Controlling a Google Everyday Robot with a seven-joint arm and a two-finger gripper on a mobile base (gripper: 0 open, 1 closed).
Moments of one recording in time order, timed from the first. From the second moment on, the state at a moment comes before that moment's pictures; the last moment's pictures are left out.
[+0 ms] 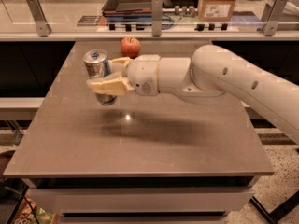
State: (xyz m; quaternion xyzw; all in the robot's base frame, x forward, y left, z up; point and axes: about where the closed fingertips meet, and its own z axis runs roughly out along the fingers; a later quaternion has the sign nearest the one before) arm 0.534 0.118 0.935 -0.50 0.56 0.39 0.54
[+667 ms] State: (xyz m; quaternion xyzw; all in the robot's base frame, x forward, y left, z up) arm 0.595 0.062 0.971 -0.43 0.59 0.37 0.57
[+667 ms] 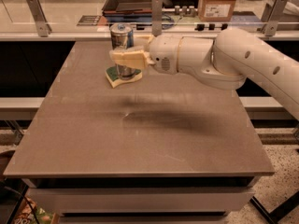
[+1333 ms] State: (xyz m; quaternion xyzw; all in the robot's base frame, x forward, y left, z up) arm 0.657 0.010 0.996 -0.37 0.61 0.34 0.61
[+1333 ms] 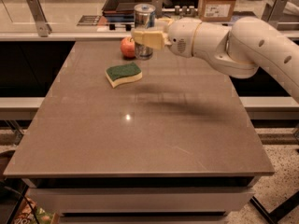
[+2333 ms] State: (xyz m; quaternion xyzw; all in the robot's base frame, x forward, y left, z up) arm 0.710 -0.011 0.987 -0.35 0.63 0.27 0.64
